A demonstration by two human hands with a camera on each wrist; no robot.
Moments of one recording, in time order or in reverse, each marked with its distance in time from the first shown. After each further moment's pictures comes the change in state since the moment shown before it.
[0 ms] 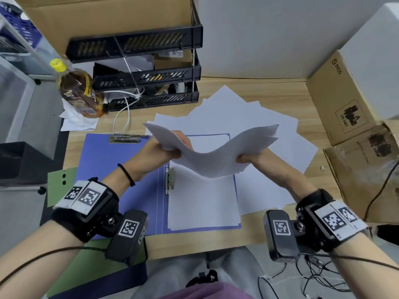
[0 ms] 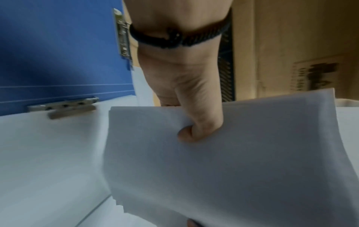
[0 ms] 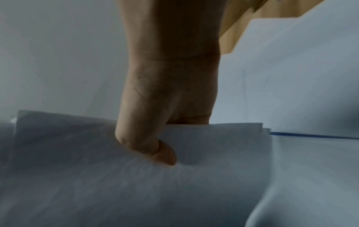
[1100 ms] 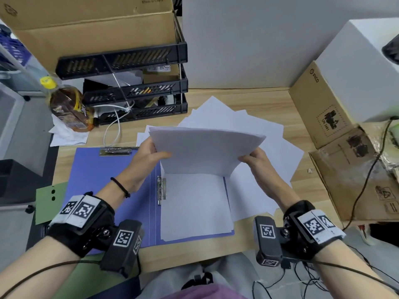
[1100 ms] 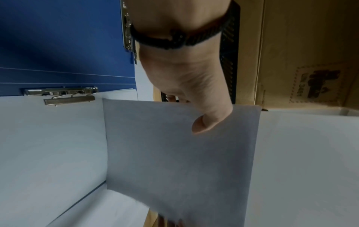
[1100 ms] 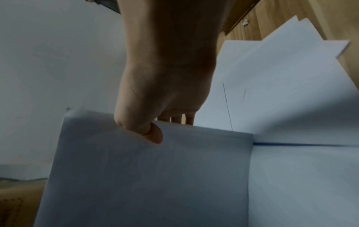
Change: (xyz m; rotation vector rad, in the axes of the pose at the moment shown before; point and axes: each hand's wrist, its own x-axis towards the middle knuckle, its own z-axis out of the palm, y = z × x) left_hand 0.007 -0.004 0.009 -0.249 0.193 0.054; right_hand 0.000 0.025 -0.008 0.221 0.313 -0.041
